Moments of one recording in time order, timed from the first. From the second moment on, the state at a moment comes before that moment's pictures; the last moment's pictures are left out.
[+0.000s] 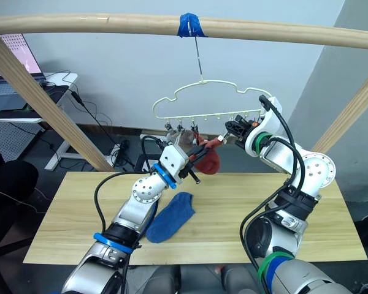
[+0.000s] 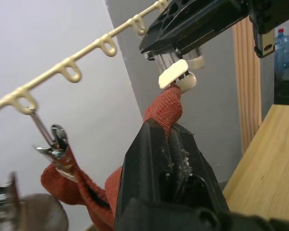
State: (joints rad) left arm -0.50 0.20 -0.22 0.35 0.15 -0.44 -0.43; right arm -0.88 0.08 -0.70 -0.15 0.89 1.48 -0.28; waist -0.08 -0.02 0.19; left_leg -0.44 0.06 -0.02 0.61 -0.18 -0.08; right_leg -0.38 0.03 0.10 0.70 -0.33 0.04
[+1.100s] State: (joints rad) left arm -0.52 0.19 -0.27 0.32 0.22 -0.45 -0.42; right arm -0.85 0.06 -0.61 -0.16 0.92 1.43 -0.29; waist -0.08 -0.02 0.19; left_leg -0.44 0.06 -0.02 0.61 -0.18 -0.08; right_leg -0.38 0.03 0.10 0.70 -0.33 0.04
